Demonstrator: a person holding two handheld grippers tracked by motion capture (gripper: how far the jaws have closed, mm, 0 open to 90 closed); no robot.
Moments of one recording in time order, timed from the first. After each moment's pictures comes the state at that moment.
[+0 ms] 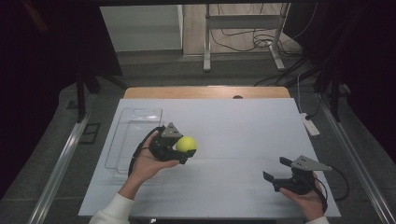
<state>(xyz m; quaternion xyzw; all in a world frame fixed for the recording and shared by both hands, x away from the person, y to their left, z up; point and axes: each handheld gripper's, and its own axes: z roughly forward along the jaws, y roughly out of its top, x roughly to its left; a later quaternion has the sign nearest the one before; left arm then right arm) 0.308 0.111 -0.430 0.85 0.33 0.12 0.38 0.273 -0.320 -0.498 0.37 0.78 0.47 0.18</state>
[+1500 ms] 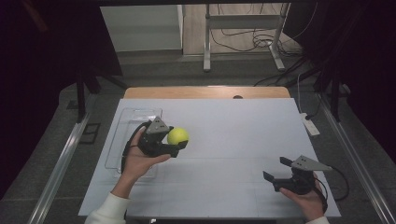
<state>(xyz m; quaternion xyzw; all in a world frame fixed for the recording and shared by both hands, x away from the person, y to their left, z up) 0.304 0.137 -0.413 0.82 0.35 0.17 0.42 0.273 -0.320 -0.498 0.37 0.78 0.47 0.19</state>
